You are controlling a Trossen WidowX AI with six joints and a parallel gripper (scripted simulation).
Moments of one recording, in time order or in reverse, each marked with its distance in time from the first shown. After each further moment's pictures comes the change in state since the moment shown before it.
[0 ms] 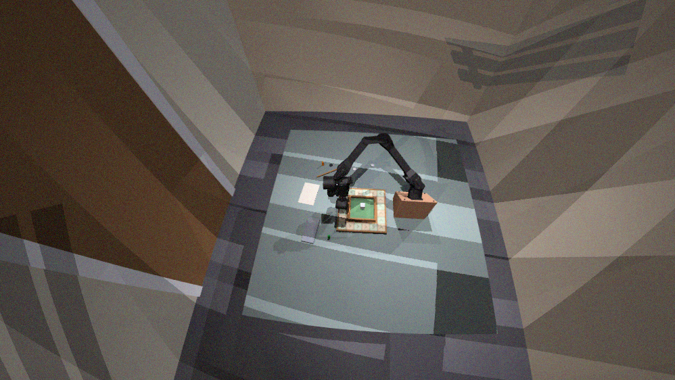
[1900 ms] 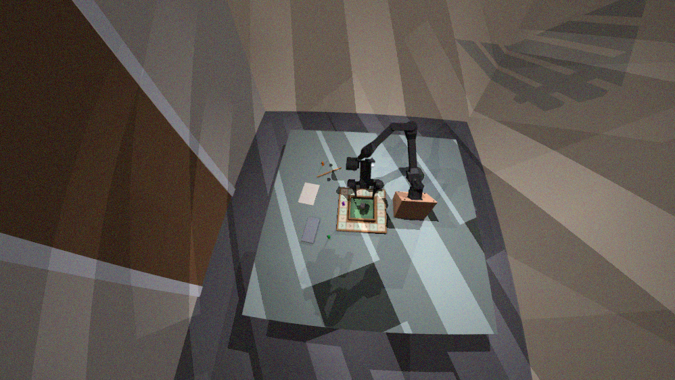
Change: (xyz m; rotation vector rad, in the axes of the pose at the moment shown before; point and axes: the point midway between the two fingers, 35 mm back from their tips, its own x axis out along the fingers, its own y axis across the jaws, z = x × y) arm -0.066 -0.003 -0.117 -1.527 -0.509 0.618
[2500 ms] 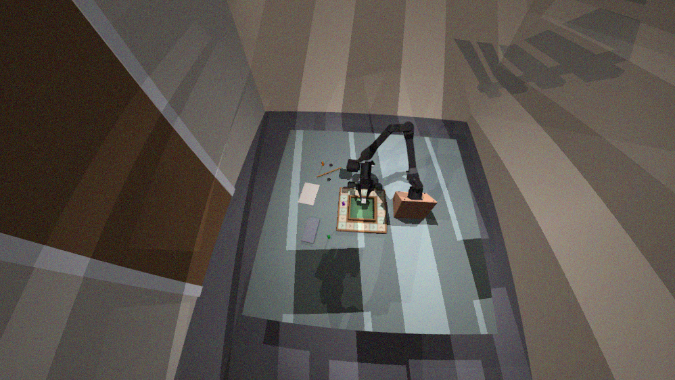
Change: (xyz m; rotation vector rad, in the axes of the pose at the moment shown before) arm 0.018 -0.003 -0.020 -0.023 -0.121 -0.037
